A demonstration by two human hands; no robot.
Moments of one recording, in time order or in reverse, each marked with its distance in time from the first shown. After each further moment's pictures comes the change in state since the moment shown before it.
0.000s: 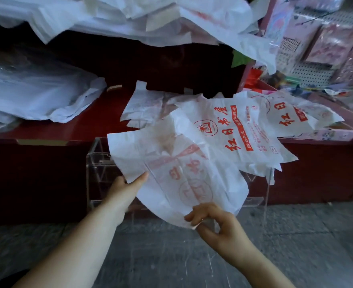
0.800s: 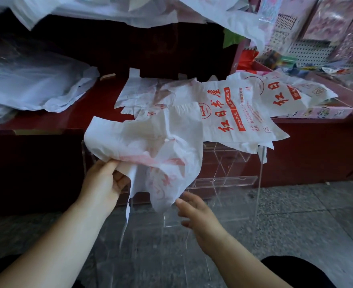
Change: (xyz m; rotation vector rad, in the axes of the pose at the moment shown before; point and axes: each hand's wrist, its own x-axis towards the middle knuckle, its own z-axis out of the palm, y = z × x) left_hand -0.026 0.005 -0.013 -0.520 -0.008 0.173; right_hand -0.006 -0.002 0.037 0.575 0.097 0.683
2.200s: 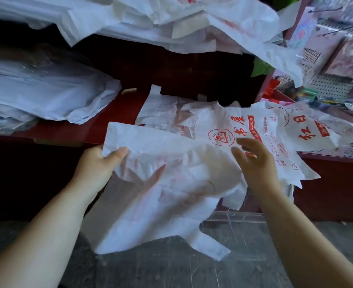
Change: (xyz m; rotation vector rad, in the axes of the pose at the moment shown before) left_hand 0.054 0.051 -0.025 0.654 0.069 0.405; right_hand 0.056 -0.137 -0.027 -0.552 0.488 -0.716
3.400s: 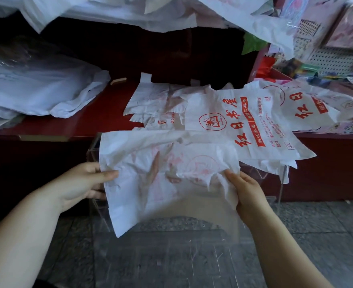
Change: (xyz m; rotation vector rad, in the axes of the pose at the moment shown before) left_hand -0.011 -0.024 -0.014 -0.010 -0.503 -0.432; right_hand -0.049 0.061 -0.001 0.580 -0.173 0.632
